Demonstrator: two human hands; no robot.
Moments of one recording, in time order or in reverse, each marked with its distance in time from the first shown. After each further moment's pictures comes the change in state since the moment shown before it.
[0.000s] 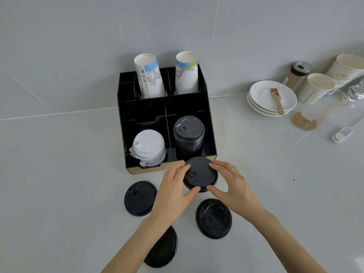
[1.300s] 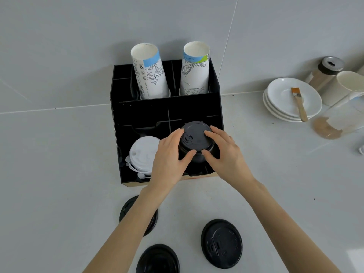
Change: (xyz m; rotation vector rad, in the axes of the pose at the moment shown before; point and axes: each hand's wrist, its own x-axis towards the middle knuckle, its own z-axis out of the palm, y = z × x) left_hand 0.106 -0.016 -0.025 -0.030 0.154 -0.069; right_hand 0.116 -0.008 0.003 0.011 0.062 0.077
